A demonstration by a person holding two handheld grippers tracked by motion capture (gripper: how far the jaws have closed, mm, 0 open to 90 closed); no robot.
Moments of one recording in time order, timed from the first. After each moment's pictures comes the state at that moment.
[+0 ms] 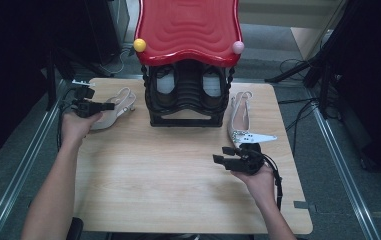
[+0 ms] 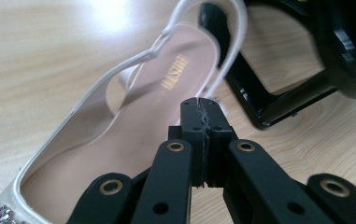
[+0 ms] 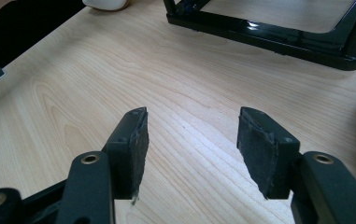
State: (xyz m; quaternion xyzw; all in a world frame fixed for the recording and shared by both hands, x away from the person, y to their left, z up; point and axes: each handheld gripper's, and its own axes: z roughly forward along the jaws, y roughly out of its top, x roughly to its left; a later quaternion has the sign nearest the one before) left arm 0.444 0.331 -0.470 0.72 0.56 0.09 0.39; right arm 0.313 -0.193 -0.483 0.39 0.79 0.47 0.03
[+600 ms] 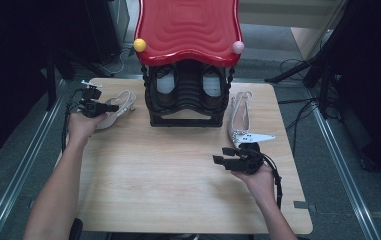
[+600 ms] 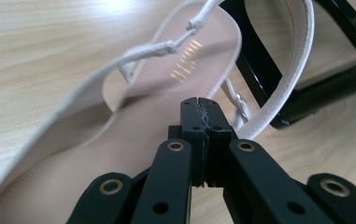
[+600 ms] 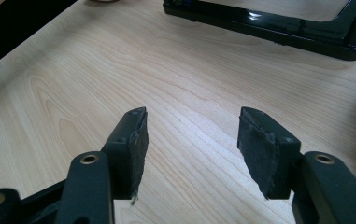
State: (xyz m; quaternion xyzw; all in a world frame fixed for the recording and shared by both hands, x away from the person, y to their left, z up) left arm 0.454 0.319 -0.485 0.74 0.56 0.07 0.37; right arm 0.318 -0.192 -0.488 0.39 0.80 0.46 0.03
